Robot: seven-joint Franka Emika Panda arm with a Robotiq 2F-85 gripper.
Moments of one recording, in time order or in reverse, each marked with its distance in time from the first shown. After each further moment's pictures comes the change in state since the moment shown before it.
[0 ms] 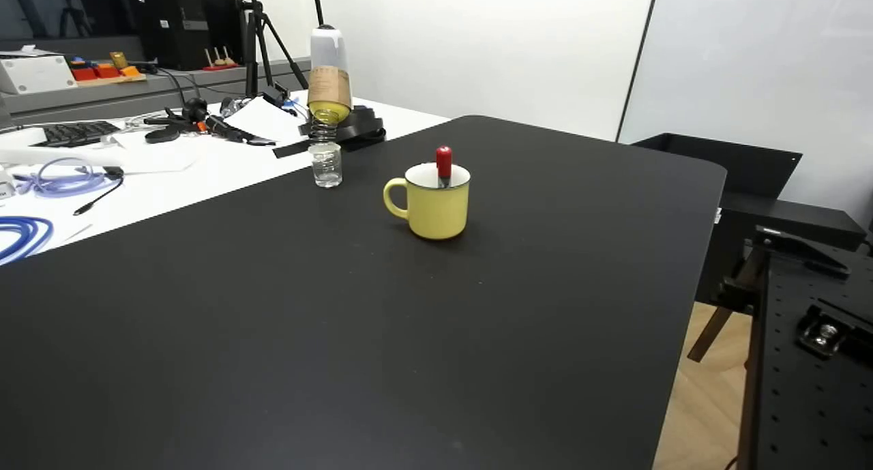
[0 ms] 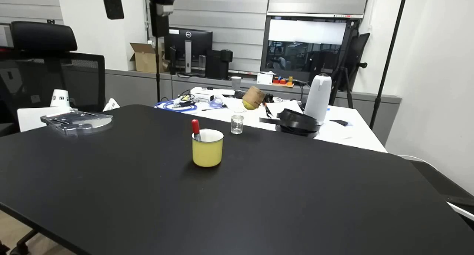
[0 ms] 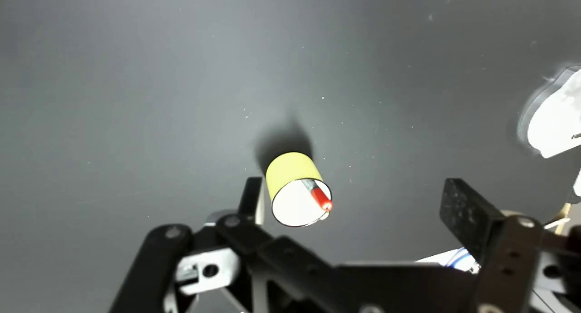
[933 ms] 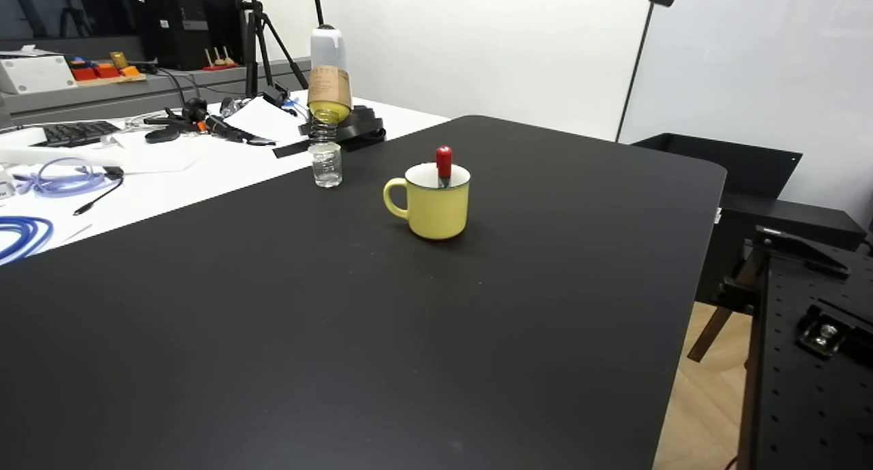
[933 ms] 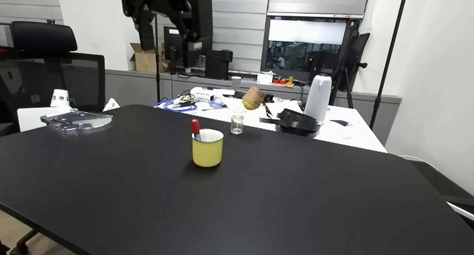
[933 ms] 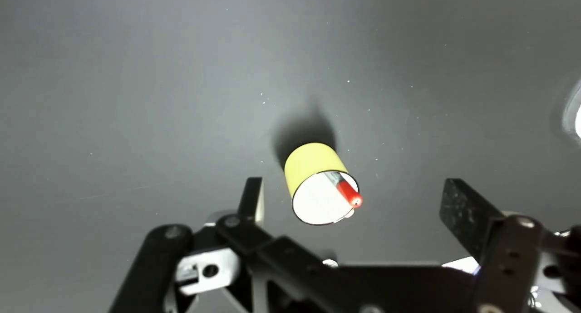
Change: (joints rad) arm 0.013 0.221 -0.008 0.016 0.019 0.198 -0.037
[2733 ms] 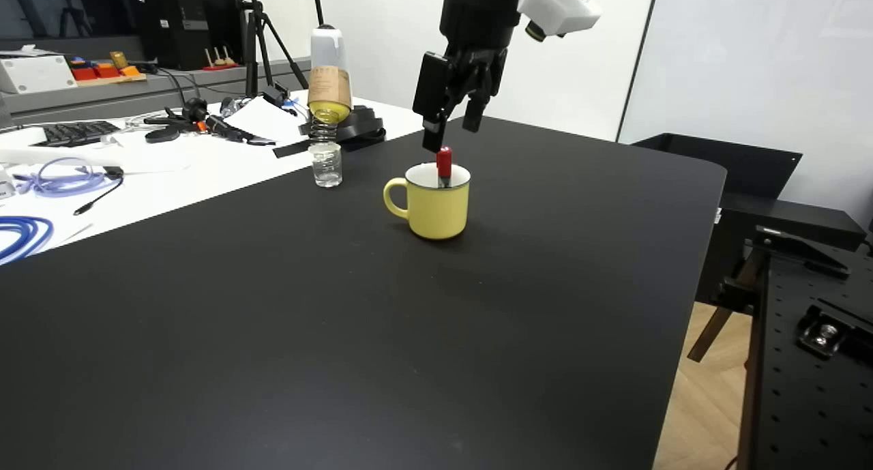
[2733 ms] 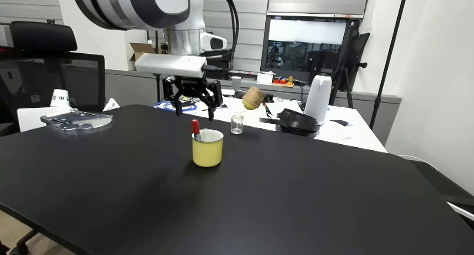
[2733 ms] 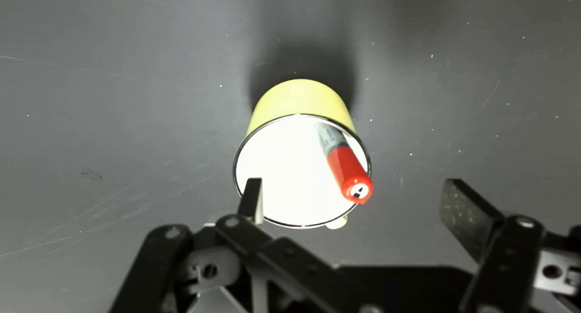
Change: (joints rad) arm 0.085 0.811 0.218 0.292 -0.006 0.530 -0.046
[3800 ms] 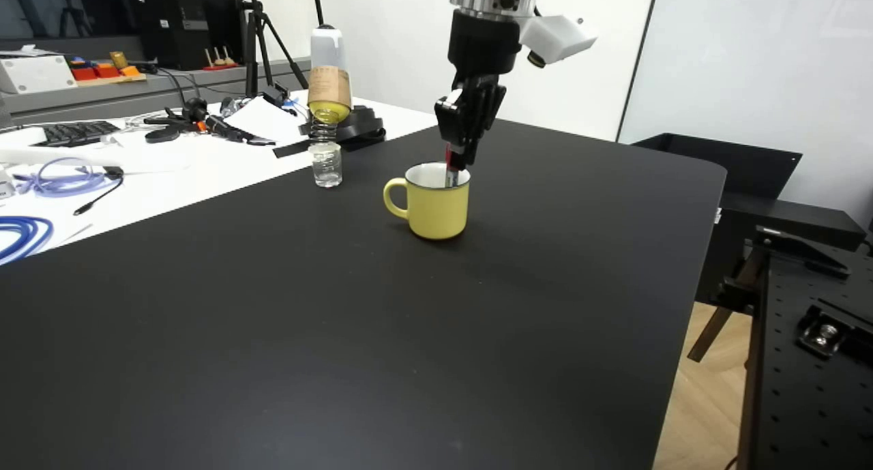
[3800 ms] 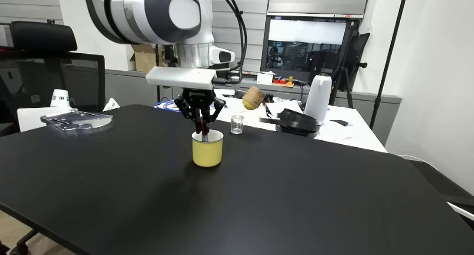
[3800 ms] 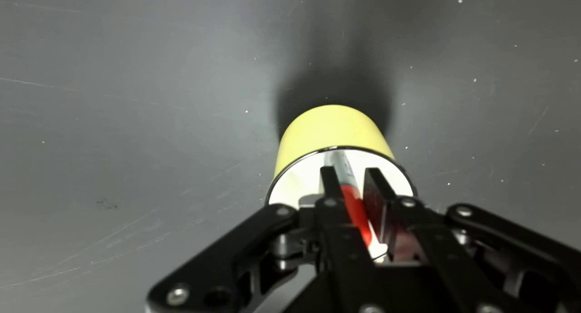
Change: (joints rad) arm -0.038 0.080 -0.004 0.036 -0.053 -0.001 0.012
